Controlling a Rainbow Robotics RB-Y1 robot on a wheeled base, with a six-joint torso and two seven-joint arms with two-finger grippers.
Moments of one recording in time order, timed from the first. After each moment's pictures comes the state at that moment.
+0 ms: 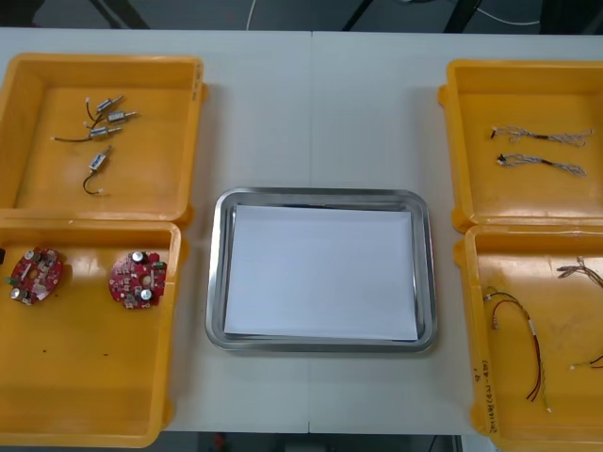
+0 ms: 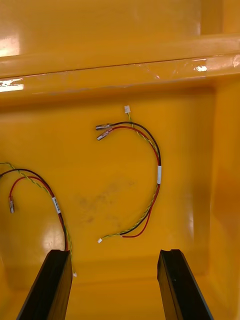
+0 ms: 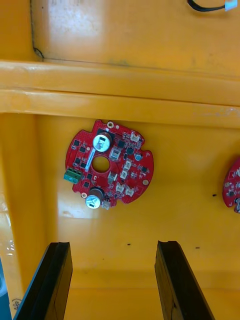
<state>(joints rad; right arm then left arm) 0.13 -0.83 -0.53 -2.20 -0.96 1.73 1.35 -0.12 0.86 0.39 -1.91 0.92 1.79 -1.41</state>
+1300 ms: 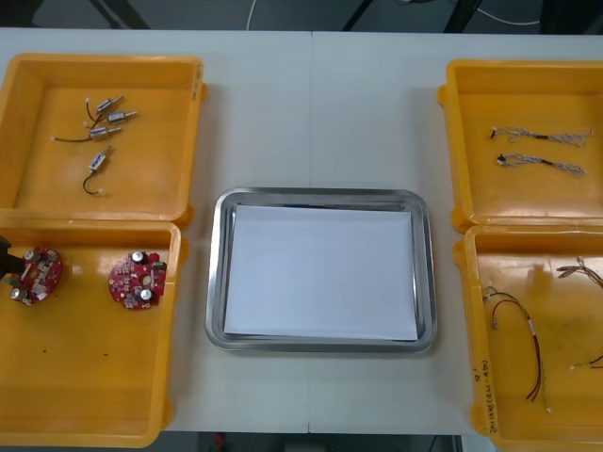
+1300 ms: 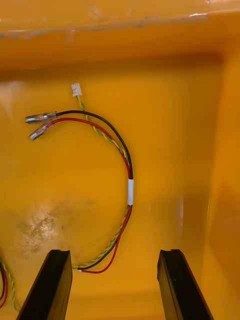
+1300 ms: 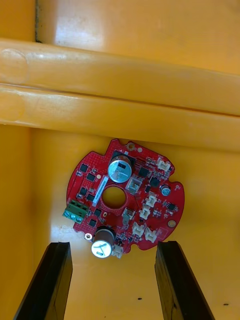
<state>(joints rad) 0.14 -0.94 -0.31 -1.86 -0.96 1.43 1.47 -0.01 0.88 0.29 -1.82 0.92 1.46 -1.41</state>
